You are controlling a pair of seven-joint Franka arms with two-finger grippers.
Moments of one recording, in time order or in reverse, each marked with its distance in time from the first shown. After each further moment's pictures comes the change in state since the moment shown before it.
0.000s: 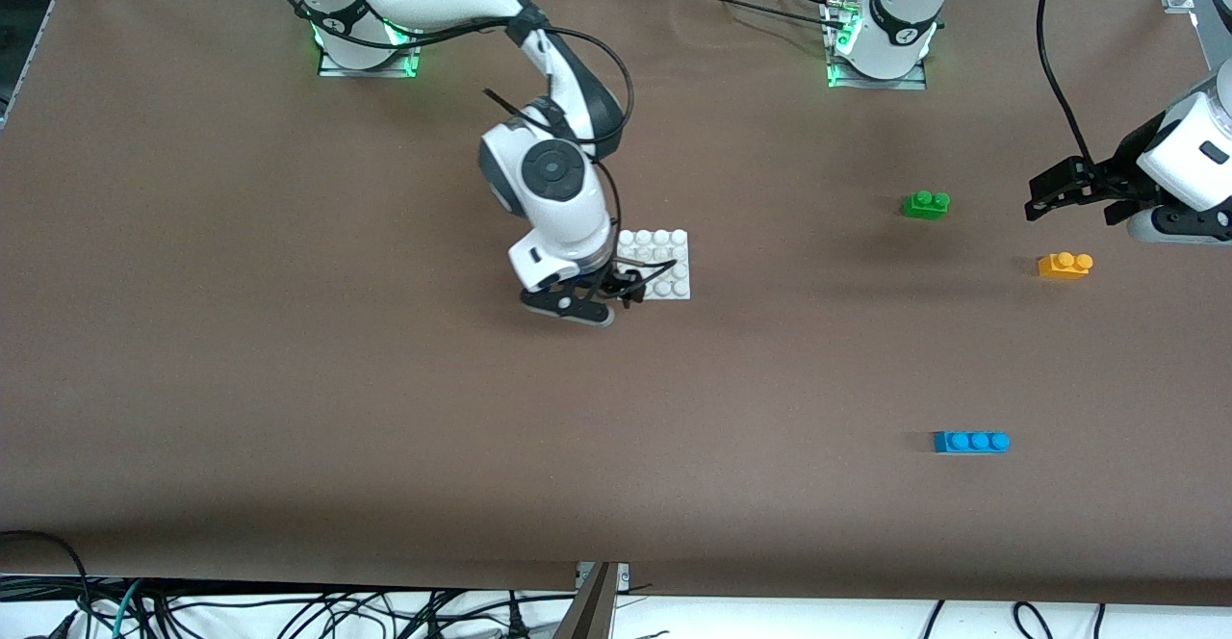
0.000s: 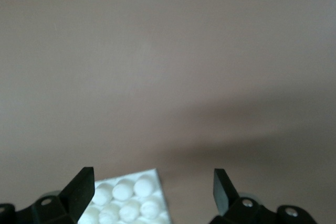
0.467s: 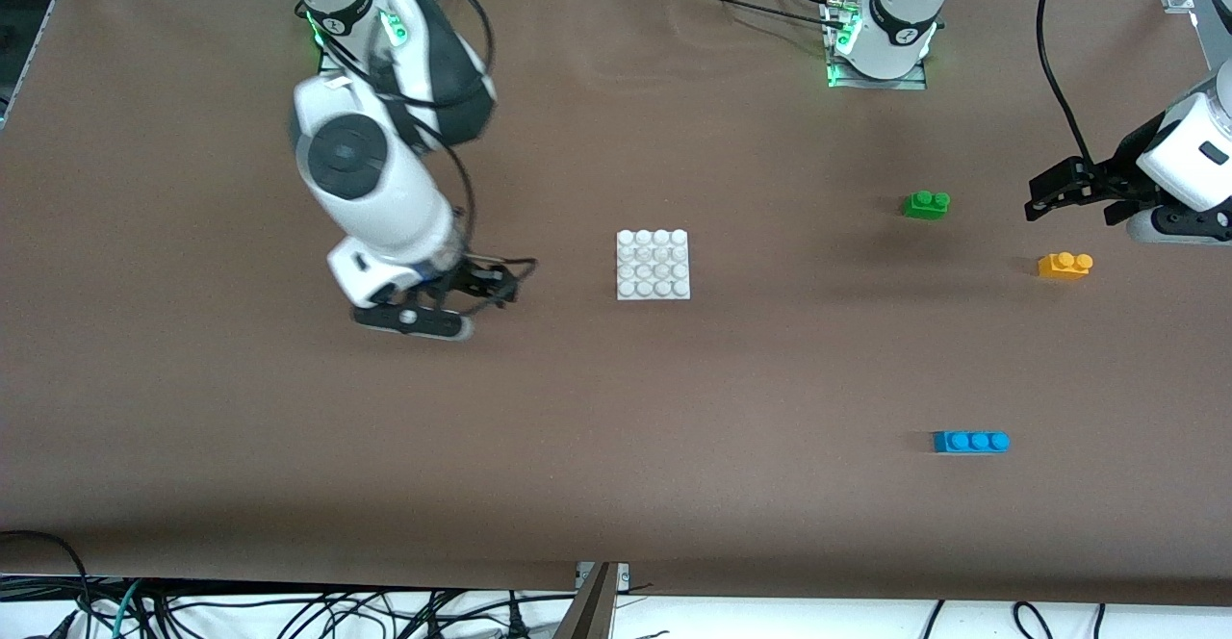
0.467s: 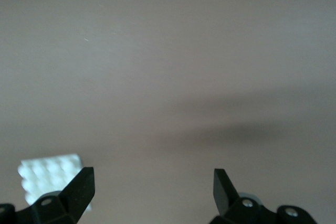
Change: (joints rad) left arm 0.000 0.001 0.000 0.000 0.000 0.000 0.000; right arm -0.109 -0.281 -0.126 -0.055 0.002 -0.358 -0.343
